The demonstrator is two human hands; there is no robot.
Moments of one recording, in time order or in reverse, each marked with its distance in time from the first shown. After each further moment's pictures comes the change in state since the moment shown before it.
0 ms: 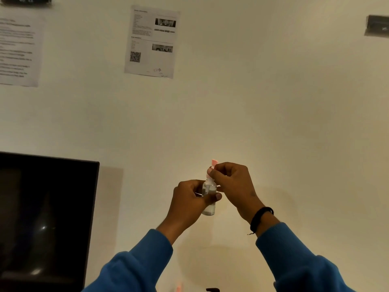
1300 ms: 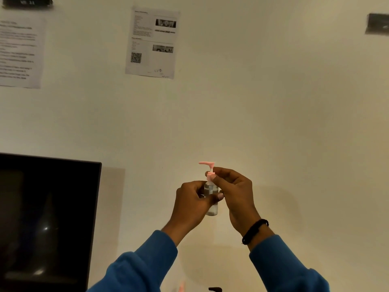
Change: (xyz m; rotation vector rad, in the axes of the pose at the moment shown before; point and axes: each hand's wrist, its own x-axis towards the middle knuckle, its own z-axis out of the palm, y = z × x) left_hand -0.006 0.004 0.005 0.021 0.049 0.034; right_hand -0.027 0.000 0.011 0.414 0.077 0.114
